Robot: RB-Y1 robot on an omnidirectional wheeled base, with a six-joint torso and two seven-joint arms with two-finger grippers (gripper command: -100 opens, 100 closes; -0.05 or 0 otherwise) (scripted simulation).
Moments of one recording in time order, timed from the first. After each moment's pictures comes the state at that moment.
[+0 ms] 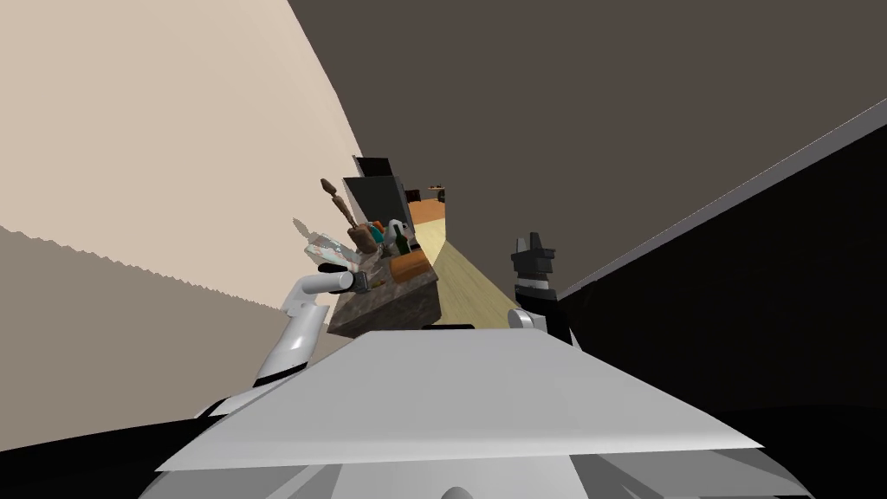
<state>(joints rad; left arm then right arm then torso) 0.00 0.57 0.34 -1.76 0.41 1.33 0.25 0.52 -0.01 0.03 -2.32 -0.07 -0.39 -0.04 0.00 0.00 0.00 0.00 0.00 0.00</state>
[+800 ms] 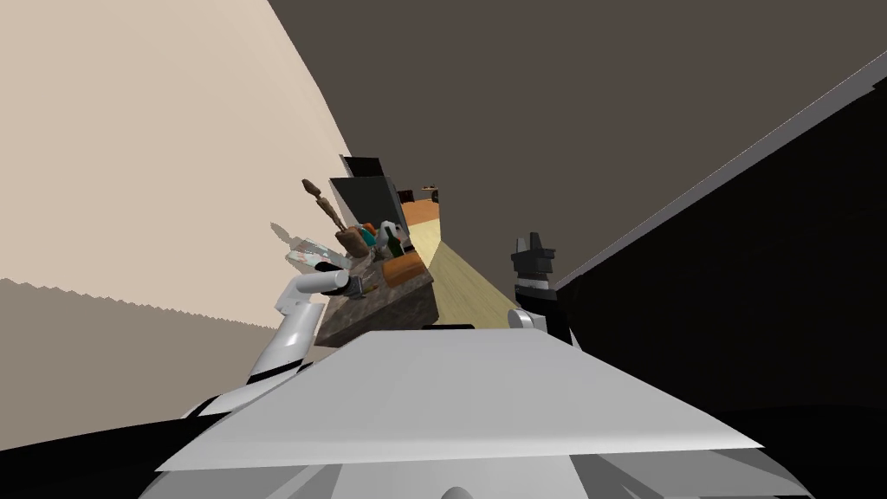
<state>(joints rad) -0.02 0.60 0.36 -1.69 0.43 1.46 0.29 0.52 -0.01 0.03 -2.32 -0.07 -0.39 -0.04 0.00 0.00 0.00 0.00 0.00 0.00</state>
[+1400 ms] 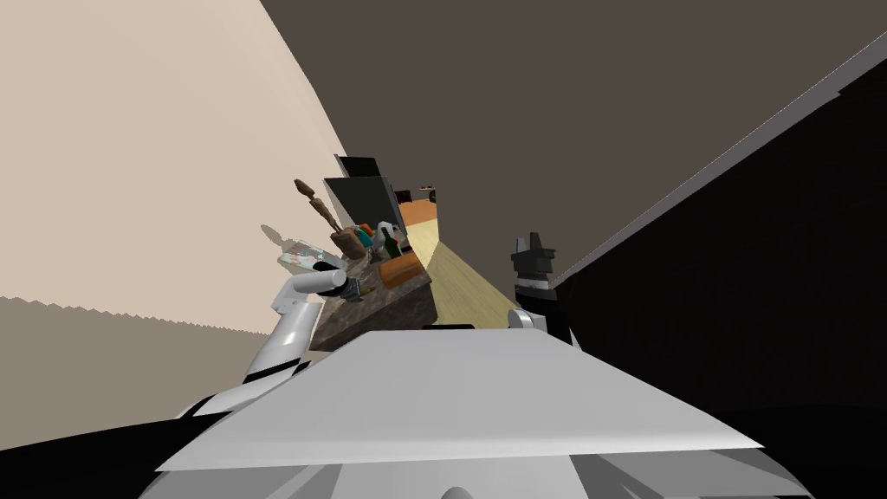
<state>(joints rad) -0.03 0.62 0.37 -1.67 0.44 1.52 0.30 0.52 -0.01 0.03 -2.32 -0.07 -0.39 -0.04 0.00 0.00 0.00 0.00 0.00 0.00</state>
